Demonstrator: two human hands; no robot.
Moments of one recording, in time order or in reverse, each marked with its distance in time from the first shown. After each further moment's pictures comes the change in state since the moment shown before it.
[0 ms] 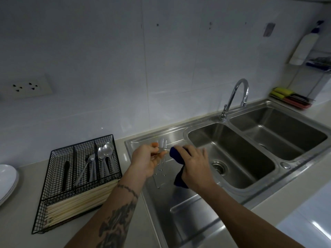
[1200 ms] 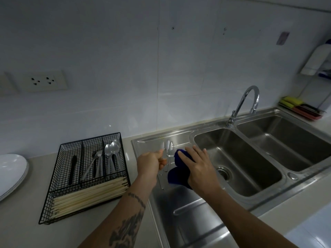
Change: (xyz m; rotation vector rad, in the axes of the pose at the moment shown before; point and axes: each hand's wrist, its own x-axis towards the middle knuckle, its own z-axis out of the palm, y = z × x) left_hand 0.005 -0.021 -0.019 0.239 0.162 0.191; right_hand 0.000 0.008 0.007 -0.155 -0.020 -0.192
